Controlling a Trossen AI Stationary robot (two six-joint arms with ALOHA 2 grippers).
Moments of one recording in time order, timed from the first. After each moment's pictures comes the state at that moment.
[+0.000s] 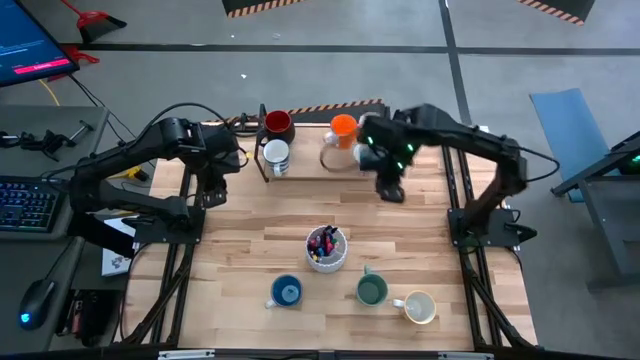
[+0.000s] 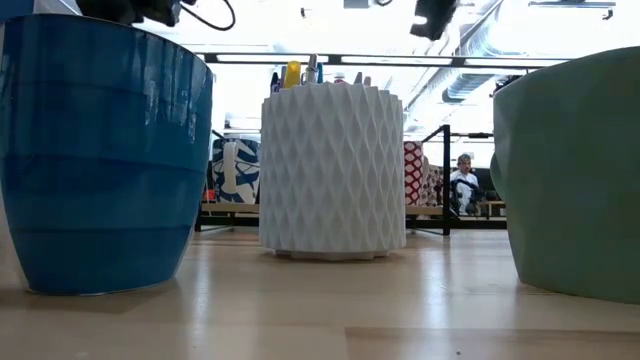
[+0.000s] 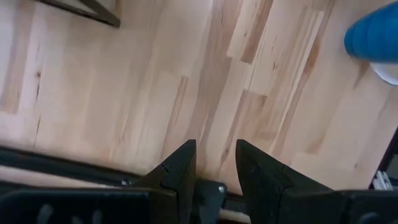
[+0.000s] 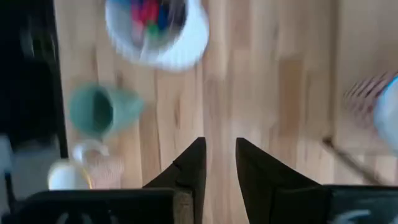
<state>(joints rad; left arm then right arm) 0.39 1.13 1.29 -1.56 0.13 0.08 -0.21 1.65 1.89 -1.57 -0.28 -0.14</state>
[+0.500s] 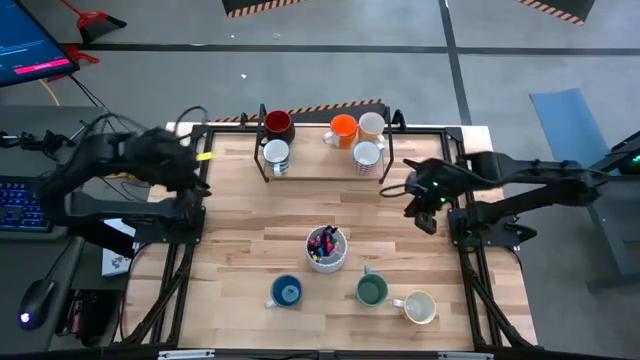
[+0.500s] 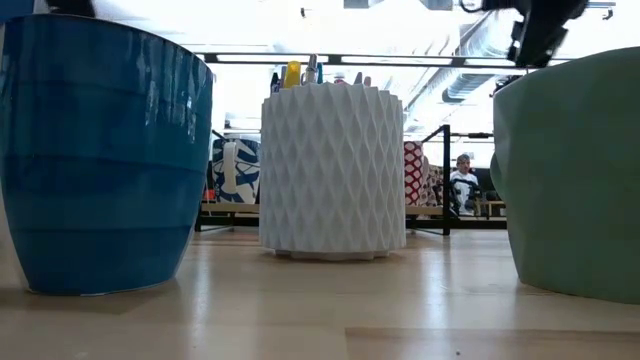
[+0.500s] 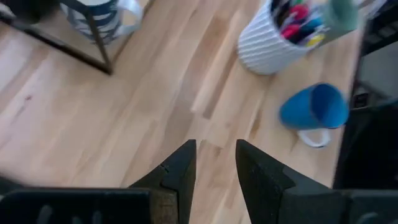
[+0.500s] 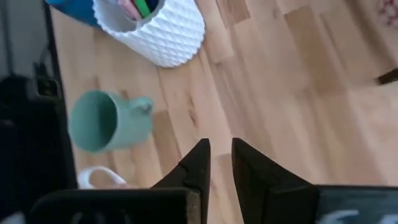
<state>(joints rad) 0.27 0.74 1.24 -1.44 0.14 -0.26 -0.01 0.98 1.04 -1.05 -0.16 0.39</state>
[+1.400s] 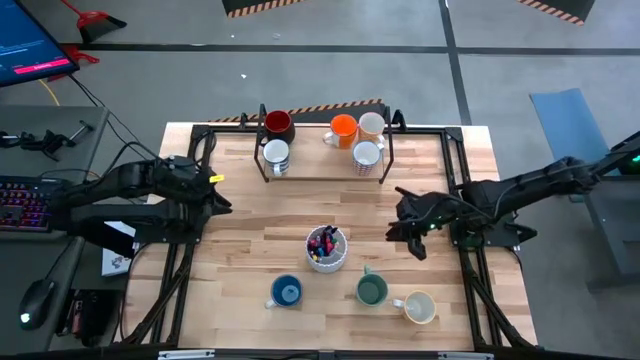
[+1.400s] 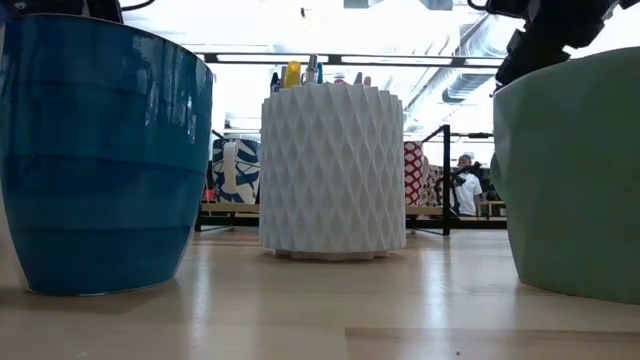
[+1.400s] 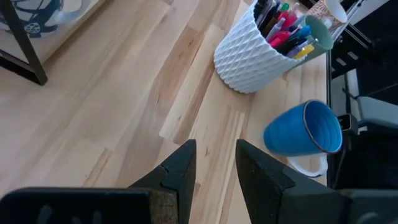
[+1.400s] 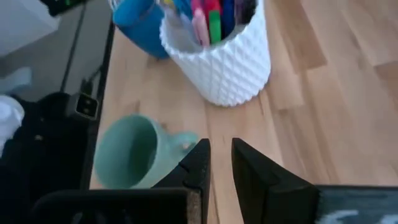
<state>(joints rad) 0.19 0.47 0.70 -0.96 0.21 -0.41 0.24 0.93 0.69 -0.44 -0.06 0.47</state>
